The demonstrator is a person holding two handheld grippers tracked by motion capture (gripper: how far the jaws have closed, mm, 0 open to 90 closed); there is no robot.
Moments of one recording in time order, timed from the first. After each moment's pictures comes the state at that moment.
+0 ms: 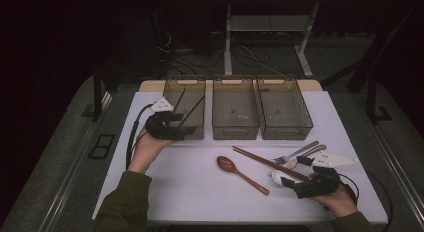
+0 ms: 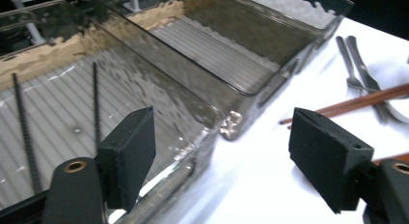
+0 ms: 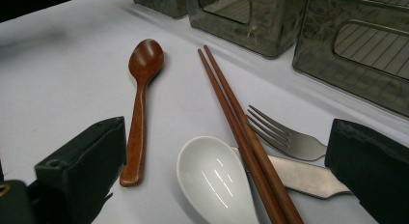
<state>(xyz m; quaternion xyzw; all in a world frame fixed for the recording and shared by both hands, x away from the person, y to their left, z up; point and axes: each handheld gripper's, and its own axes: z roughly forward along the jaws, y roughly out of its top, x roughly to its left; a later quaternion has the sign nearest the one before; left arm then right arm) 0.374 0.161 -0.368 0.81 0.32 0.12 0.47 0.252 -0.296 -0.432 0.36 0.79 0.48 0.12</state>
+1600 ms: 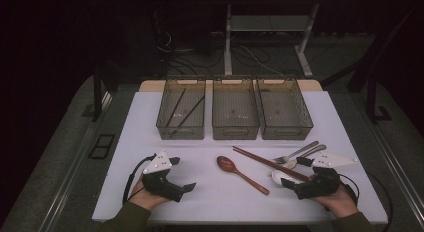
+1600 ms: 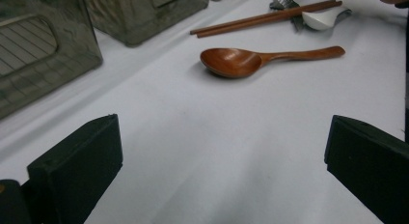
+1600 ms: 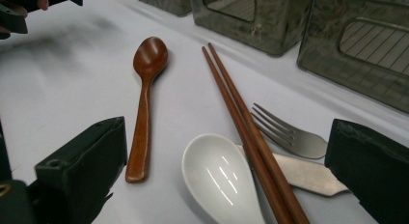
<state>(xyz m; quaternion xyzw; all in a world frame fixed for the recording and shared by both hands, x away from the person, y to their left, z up) 0.262 0.168 -0.433 0.83 0.27 0.09 0.47 0.251 -0.296 -0.429 0.36 0.79 0.48 0.12</state>
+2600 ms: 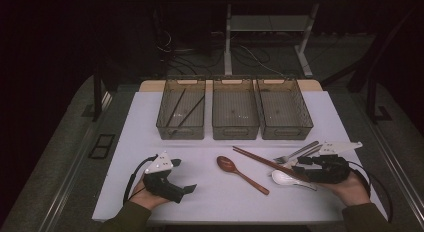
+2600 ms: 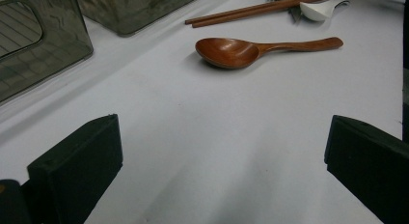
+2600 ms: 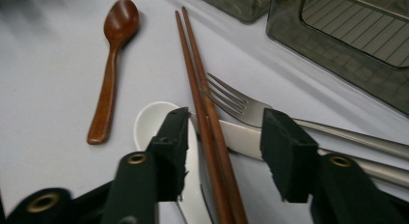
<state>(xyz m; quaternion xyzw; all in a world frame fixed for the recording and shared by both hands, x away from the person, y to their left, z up) 0.264 0.166 -0.435 0.83 0.27 0.08 0.47 0.281 -0.324 -0.419 0.36 0.83 0.41 0.09</state>
